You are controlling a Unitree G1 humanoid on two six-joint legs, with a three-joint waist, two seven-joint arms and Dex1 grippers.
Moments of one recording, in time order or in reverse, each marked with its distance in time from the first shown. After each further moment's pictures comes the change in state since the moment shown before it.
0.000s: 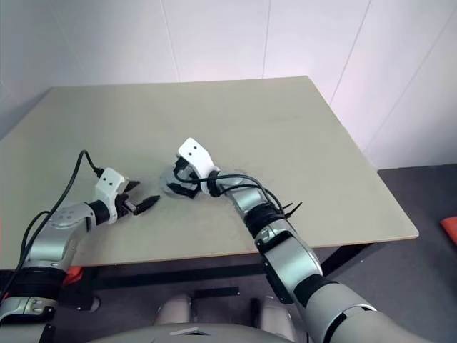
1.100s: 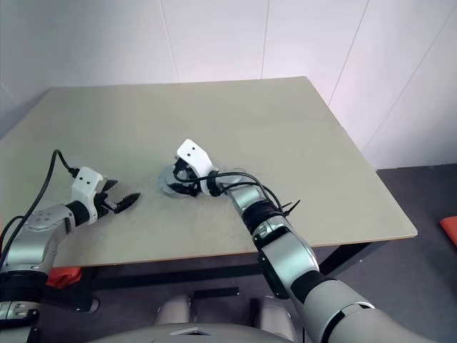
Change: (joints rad) left arm 0.035 0.060 0.092 0.010 -0.019 0.005 0.023; right arm -0.035 0.011 -0.047 0.050 -0.053 -0.008 0.080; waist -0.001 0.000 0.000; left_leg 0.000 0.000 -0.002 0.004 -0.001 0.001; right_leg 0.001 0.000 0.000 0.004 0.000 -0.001
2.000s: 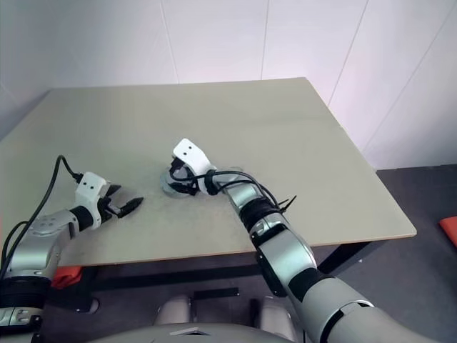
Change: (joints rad) left arm 0.033 -0.028 -0.003 -0.034 0.000 0.019 0.011; right arm -0.037 0.009 0.031 0.026 -0.057 0.046 -0.065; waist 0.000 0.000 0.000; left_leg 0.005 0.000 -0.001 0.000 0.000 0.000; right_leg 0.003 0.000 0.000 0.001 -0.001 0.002
